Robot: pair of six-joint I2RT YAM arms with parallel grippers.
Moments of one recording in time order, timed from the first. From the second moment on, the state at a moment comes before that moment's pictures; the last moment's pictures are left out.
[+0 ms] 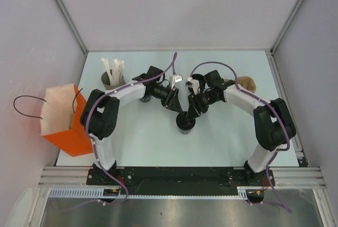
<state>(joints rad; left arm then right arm) -0.49 1.91 1.29 -0.40 0.97 0.07 0.46 1.72 1.16 -0.56 -0.84 -0.15</state>
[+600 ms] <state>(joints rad) -0.53 1.87 1.29 -0.41 0.80 0.12 0.45 1.73 1.17 -0.57 -0.84 -0.15</state>
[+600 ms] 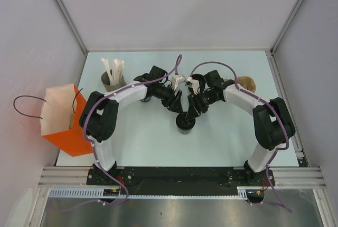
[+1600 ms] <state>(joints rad) -0.52 1.70 1.21 -0.48 0.84 0.19 0.42 1.72 1.16 -0.57 -0.82 -0.16</state>
